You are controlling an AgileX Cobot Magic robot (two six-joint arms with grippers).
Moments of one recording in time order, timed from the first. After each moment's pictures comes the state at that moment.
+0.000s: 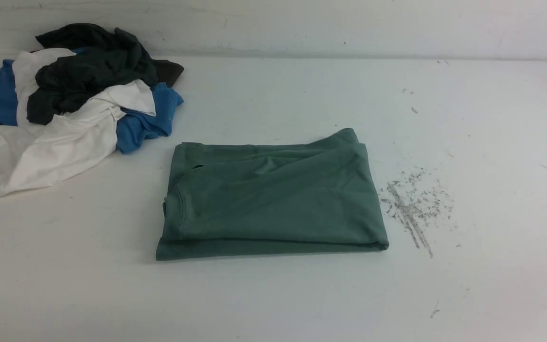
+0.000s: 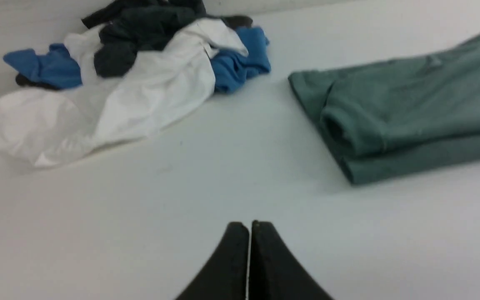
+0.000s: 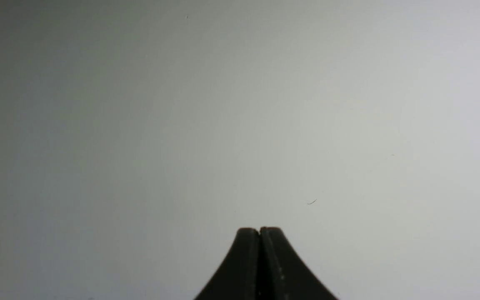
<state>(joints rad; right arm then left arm) 0.22 -0.02 -0.34 0.03 -0.06 0.07 -0.07 -0.01 -0.01 -0.02 0.38 0.12</state>
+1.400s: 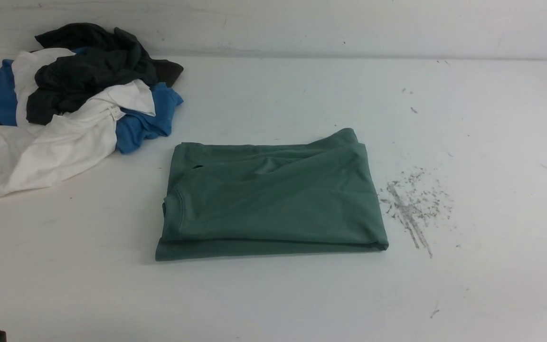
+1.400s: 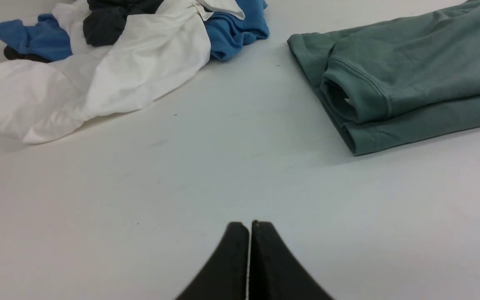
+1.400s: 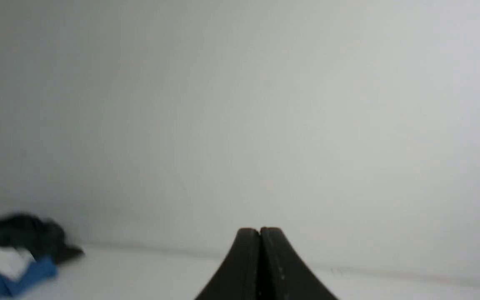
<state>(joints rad) 0.11 -0.02 -0.21 -0.07 0.20 0.03 -0.07 -0.01 0.02 -0.03 0.37 0.13</state>
